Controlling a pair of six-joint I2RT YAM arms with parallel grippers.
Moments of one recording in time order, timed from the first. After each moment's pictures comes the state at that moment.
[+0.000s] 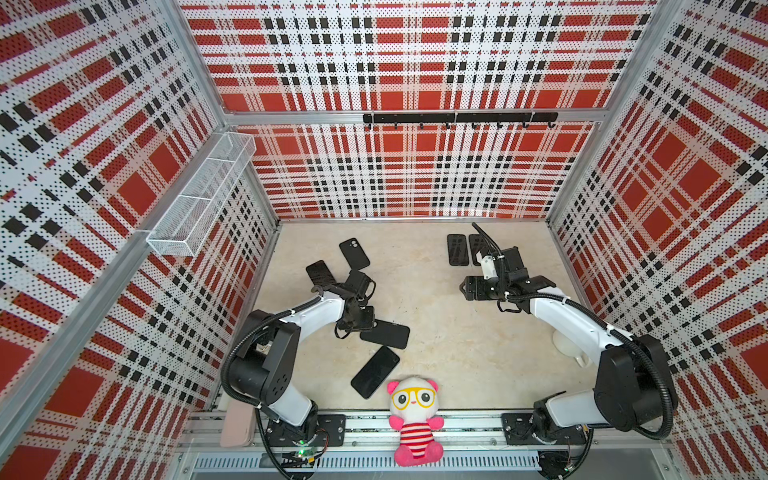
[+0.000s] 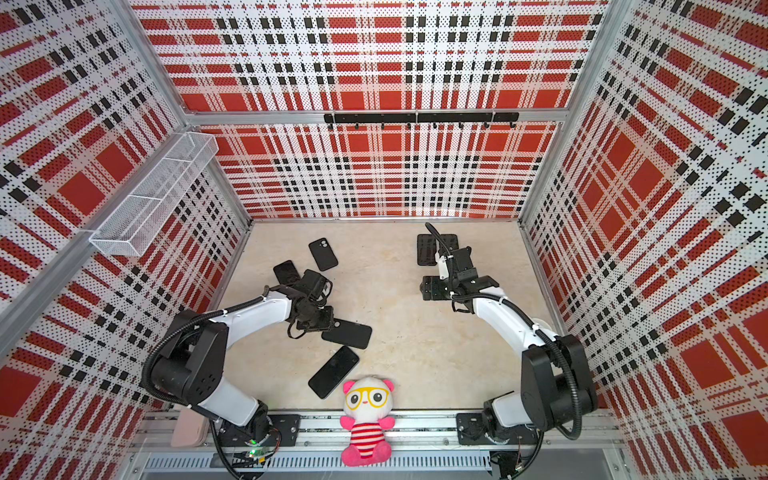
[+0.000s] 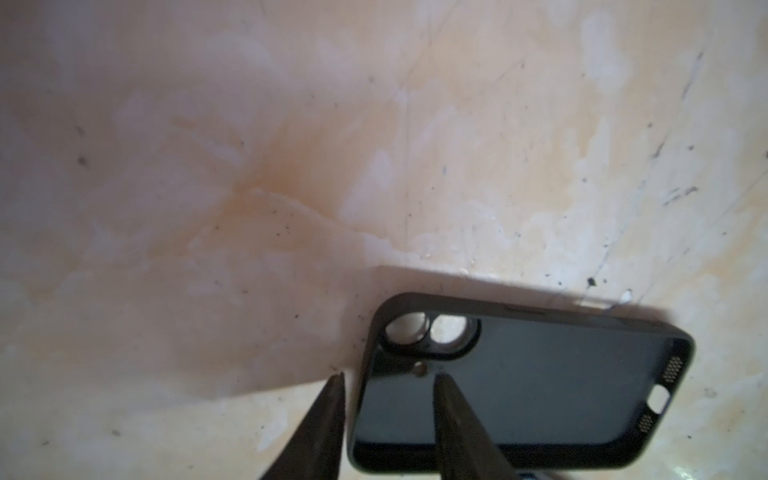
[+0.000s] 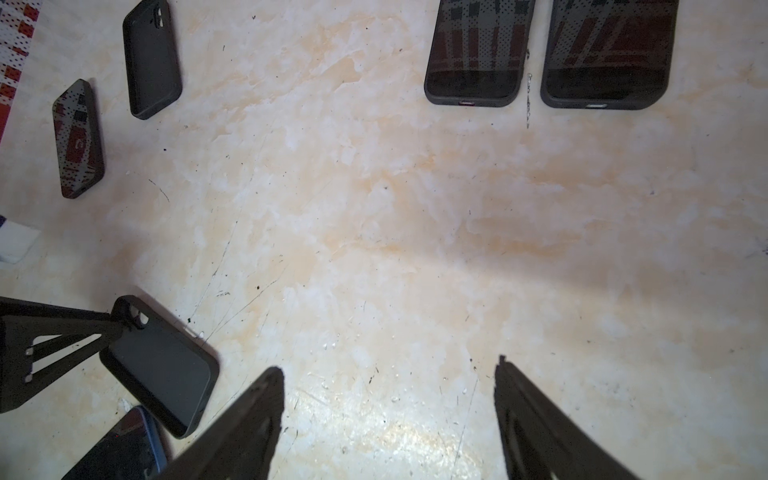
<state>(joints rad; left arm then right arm) -0.40 1.61 0.89 -0.60 0.10 -0.39 0.31 1.42 0.97 -0.42 -0.16 0.26</state>
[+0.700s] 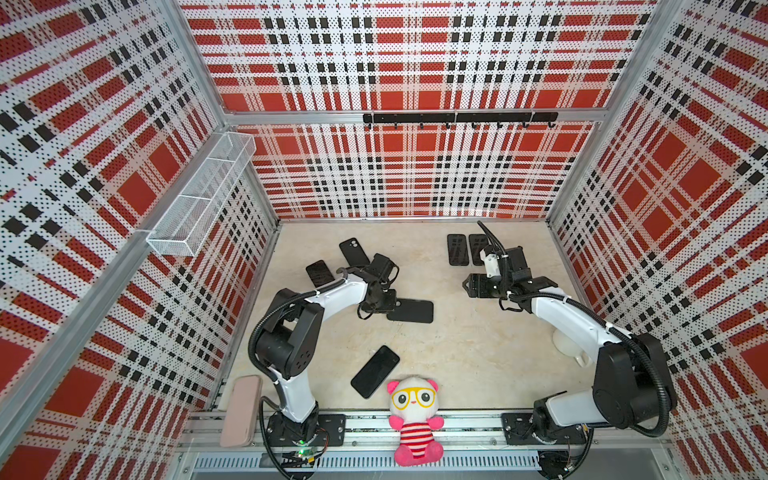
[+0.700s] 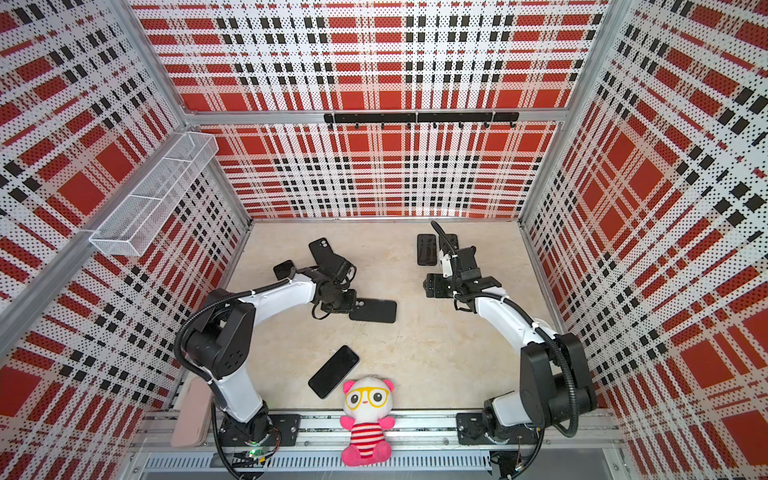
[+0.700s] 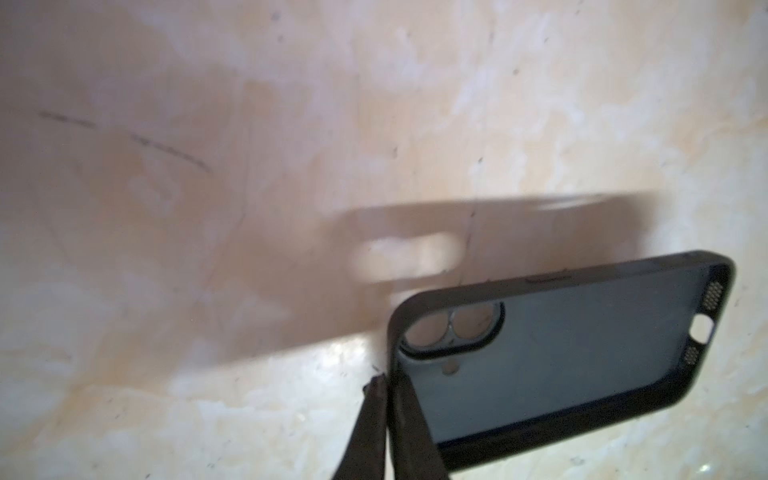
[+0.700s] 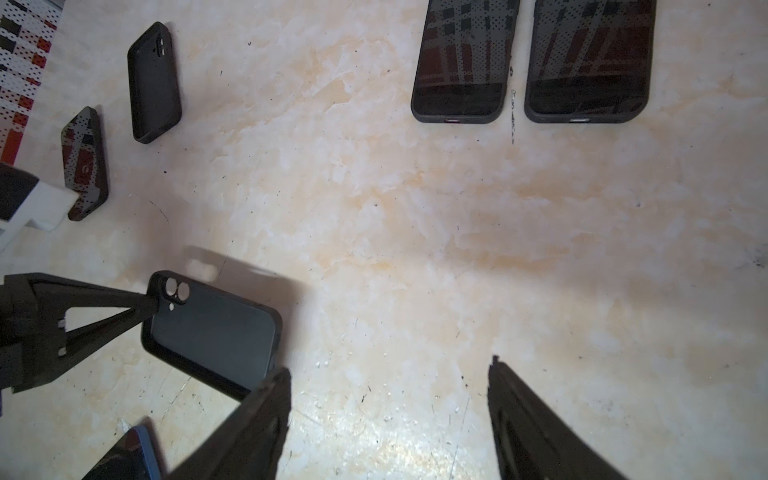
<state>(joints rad) -0.52 1.84 1.22 -0.59 0.10 -0.44 0.27 1.43 0.95 -0.35 -0.19 0.26</state>
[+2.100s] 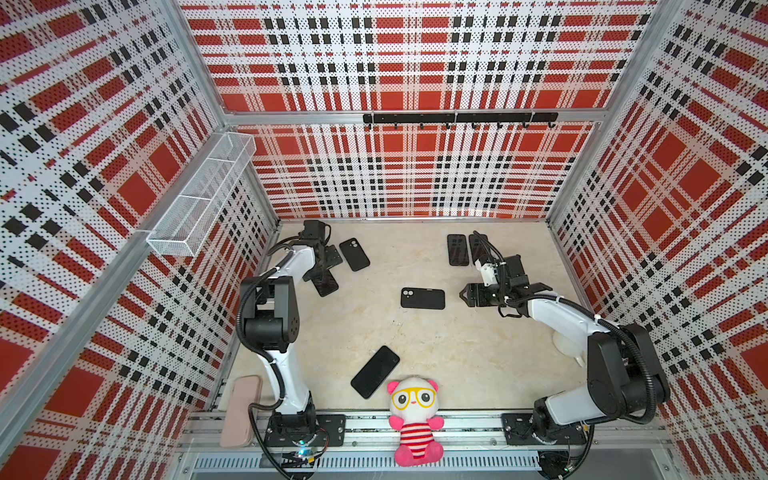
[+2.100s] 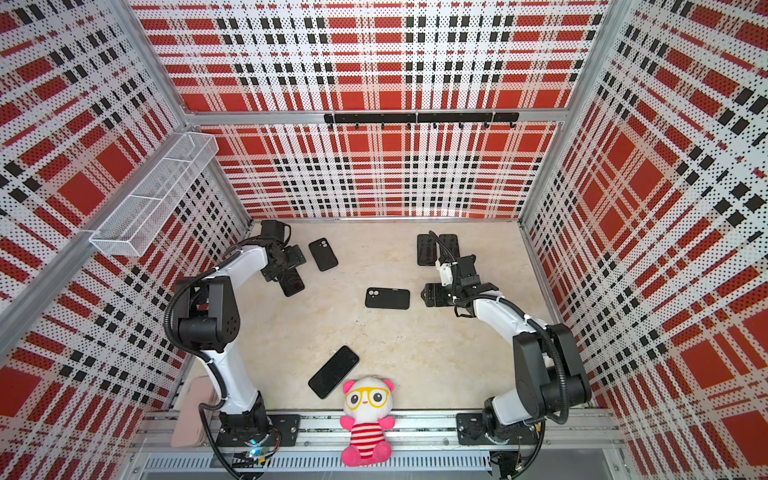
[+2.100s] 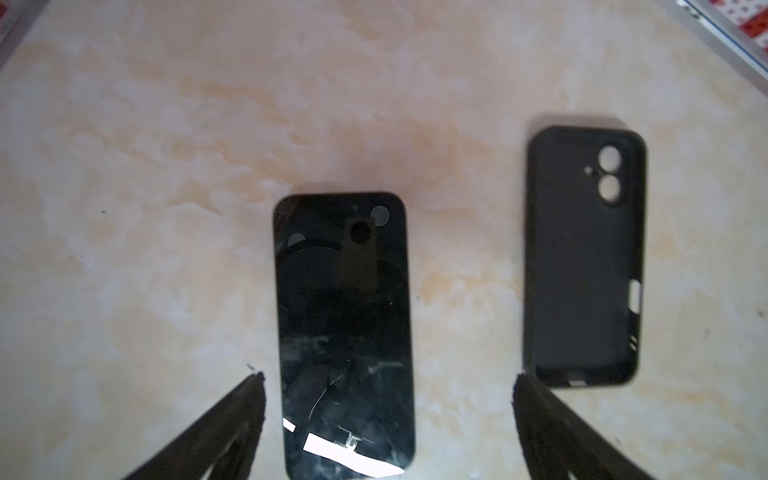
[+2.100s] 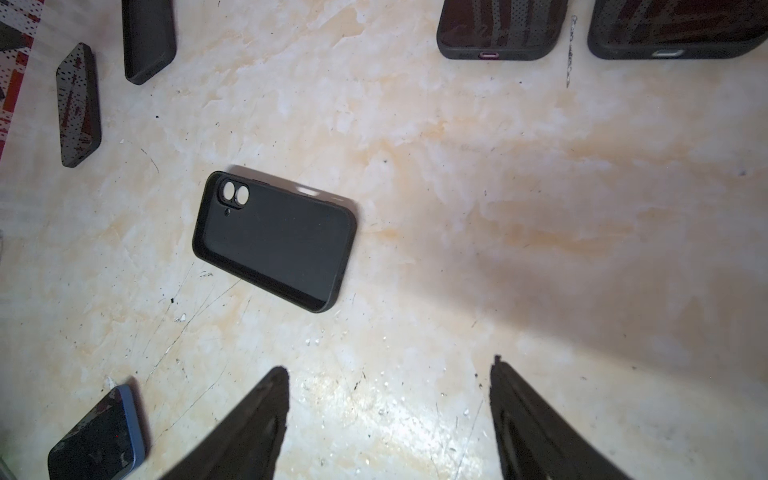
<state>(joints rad) 0.01 1.98 1.48 -0.58 -0.11 -0.53 0.25 1.48 0.87 -0.28 -0.29 0.19</state>
